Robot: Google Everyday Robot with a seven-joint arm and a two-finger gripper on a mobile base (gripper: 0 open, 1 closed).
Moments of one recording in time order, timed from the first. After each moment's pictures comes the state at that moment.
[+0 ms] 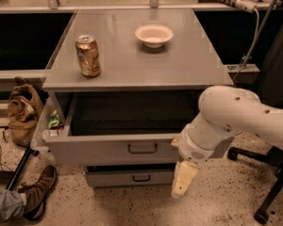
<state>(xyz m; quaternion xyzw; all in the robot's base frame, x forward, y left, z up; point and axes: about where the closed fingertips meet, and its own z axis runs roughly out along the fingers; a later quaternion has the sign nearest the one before) 0.431 -0.112 0.674 -0.64 0.75 0.14 0.11</state>
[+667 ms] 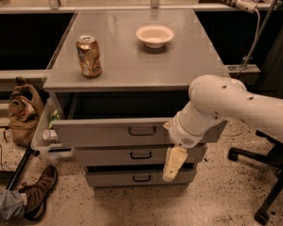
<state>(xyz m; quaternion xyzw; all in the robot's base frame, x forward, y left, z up) 0.481 -0.090 0.678 -0.65 0.73 0.12 0.14</state>
